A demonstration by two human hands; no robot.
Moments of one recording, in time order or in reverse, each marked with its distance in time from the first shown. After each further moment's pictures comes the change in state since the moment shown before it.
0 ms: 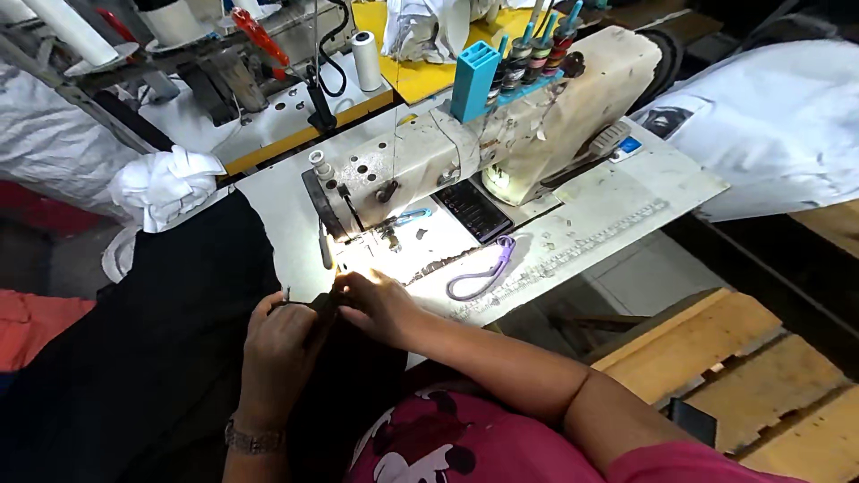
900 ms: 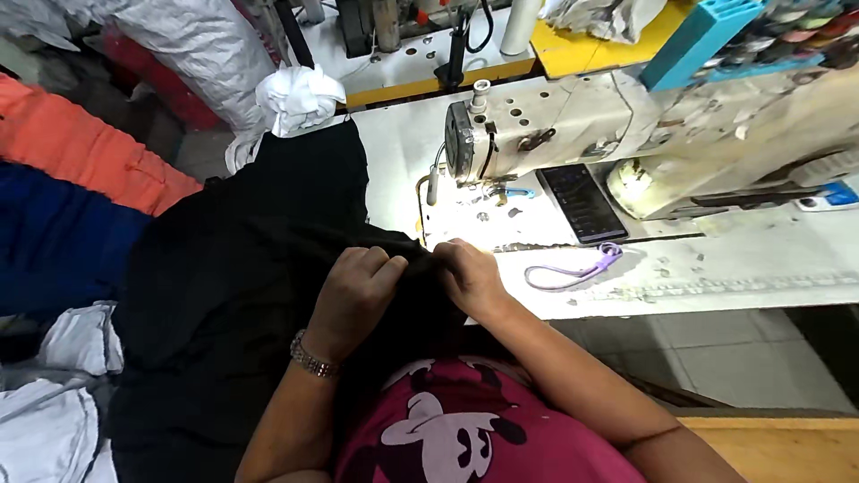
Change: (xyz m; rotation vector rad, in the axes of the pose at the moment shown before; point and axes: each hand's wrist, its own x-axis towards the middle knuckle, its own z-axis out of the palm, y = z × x) left_hand -0.030 0.037 -0.040 0.052 0.012 -0.025; right_hand -0.024 0.004 0.012 -0.083 0.289 -0.486
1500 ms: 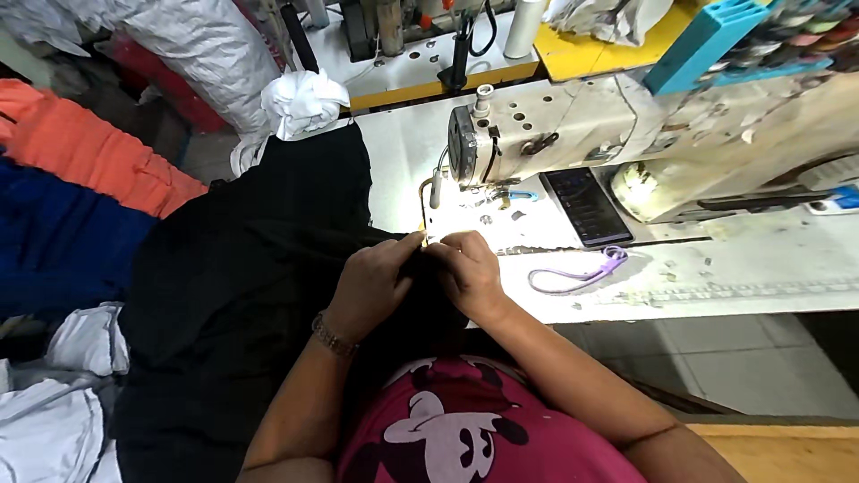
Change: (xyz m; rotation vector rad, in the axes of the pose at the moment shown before) left_hand 0.019 -0.004 0.019 -0.130 -0.186 -0.174; right_hand 0.002 0.003 0.008 -0.092 0.083 -0.033
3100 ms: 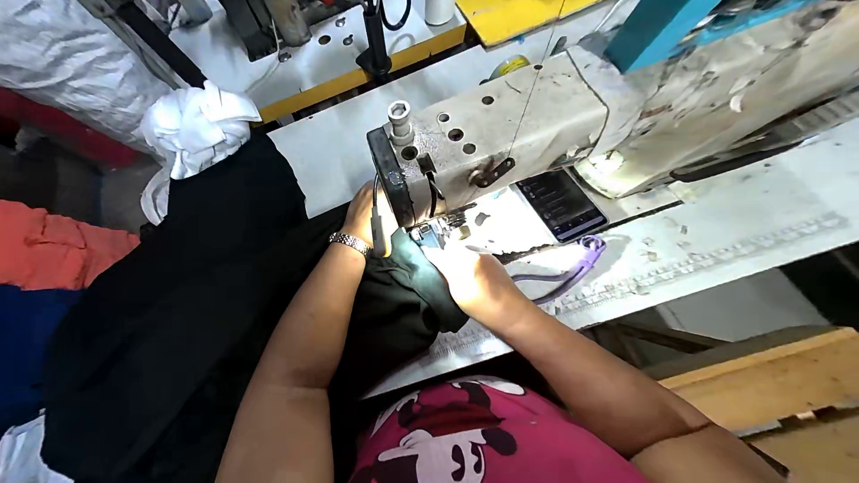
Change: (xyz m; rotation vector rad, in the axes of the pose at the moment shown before) left_hand 0.164 -0.046 0.087 -0.147 -0.358 -0.202; right_hand -0.012 0.057 -0.028 -0.204 -0.429 0.598
